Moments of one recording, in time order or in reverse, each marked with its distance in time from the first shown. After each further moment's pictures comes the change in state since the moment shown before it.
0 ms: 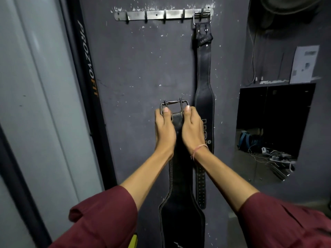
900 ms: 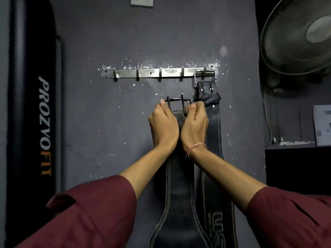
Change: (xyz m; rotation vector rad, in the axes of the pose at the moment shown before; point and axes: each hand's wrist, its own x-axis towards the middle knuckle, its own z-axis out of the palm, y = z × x) left_hand 0.278 0.025 0.139 0.383 0.289 0.540; right_hand 0.300 0.009 0.066 0.279 0.257 -0.314
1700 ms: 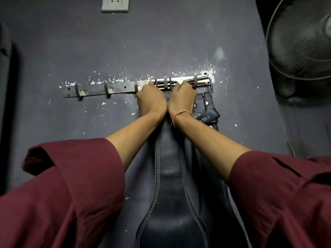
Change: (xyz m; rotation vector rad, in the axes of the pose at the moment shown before) left_hand 0.134 0.002 0.128 0.283 -0.035 -0.081; right_hand 0.177 0.059 0.065 -0.260 0.007 0.000
